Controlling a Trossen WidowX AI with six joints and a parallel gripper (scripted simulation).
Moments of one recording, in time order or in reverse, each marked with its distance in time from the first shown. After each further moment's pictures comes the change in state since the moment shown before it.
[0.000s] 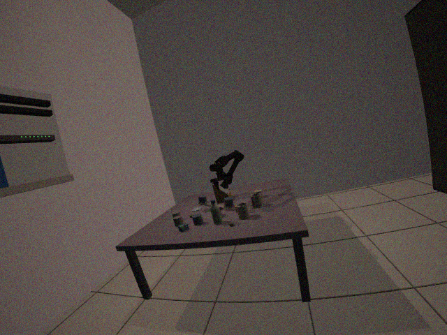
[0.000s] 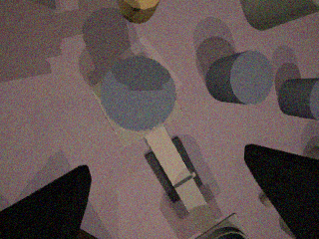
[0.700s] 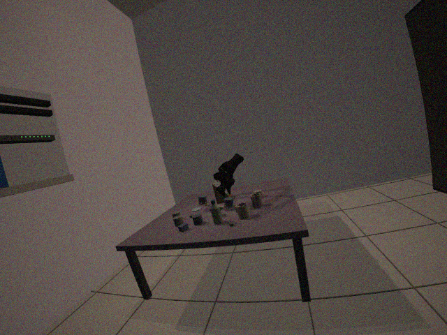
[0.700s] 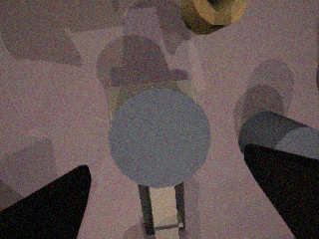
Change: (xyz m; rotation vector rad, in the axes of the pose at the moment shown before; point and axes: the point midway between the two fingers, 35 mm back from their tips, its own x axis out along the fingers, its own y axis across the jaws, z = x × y) arm 0.057 0.004 0.034 -0.380 0.069 0.170
